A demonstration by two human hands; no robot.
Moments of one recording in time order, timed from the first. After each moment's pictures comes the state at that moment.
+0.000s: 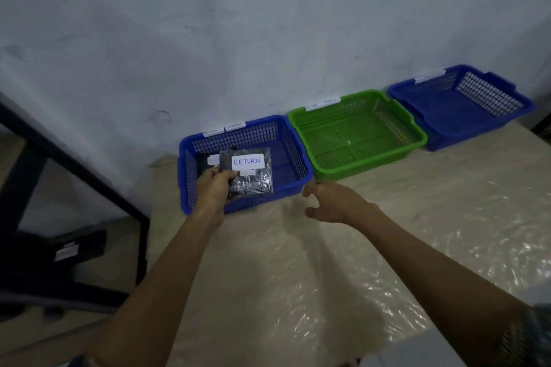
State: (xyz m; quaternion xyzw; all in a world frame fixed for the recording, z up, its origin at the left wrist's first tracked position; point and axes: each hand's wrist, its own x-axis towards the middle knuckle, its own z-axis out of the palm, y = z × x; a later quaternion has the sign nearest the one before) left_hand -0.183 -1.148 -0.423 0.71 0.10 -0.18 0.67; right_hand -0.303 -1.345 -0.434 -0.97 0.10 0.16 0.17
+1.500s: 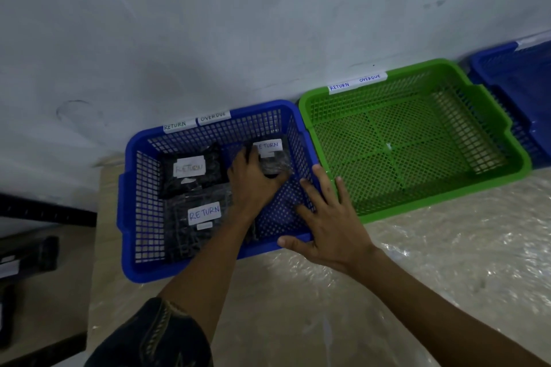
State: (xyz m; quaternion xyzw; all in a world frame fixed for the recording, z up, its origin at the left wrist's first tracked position) left_hand -0.045 -1.283 -0.596 0.95 -0.14 -0.09 0.27; right_hand -0.197 -1.395 -0.553 -1.00 0.00 0.03 0.08
